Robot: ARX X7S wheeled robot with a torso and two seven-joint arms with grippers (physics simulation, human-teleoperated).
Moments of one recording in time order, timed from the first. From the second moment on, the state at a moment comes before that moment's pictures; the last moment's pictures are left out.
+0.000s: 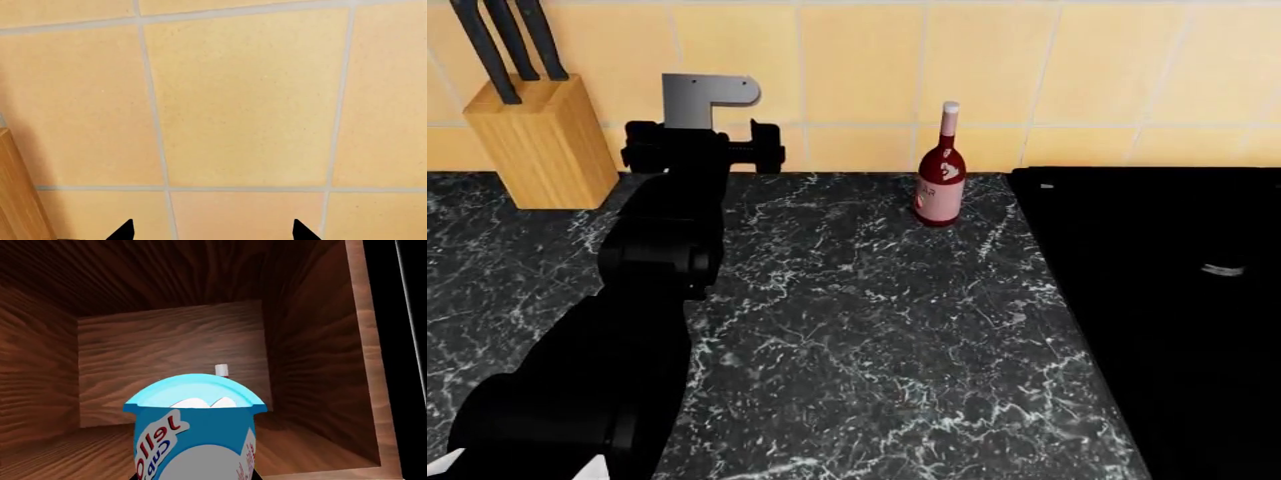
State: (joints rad) left arm -1.35 -0.01 0.09 -1.31 -0.02 -0.07 -0.11; right arm 2.35 0.56 -0.98 -0.27 2.15 0.52 1.57
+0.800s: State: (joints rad) left arm -1.35 -0.01 0.10 -1.31 -0.02 -0.09 -0.11; right arm 2.33 0.27 -0.69 0.46 1.98 0.98 1.51
